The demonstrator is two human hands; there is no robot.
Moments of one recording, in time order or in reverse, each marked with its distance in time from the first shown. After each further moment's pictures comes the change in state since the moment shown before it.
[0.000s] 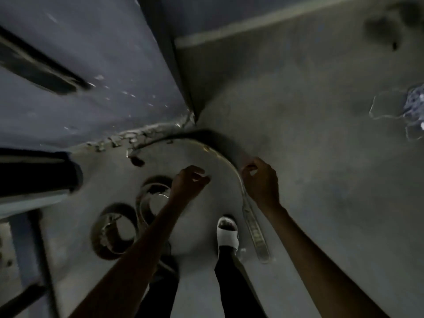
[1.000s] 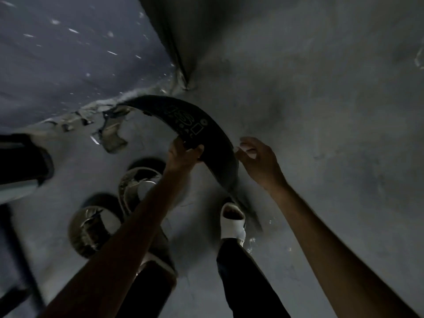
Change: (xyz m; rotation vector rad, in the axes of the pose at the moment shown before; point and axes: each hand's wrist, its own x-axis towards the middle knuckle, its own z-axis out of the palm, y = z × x) left_hand 0.113 -0.071 0.076 -0.545 0.043 -0.010; right_hand 0.058 0.100 0.095 0.162 -0.242 0.072
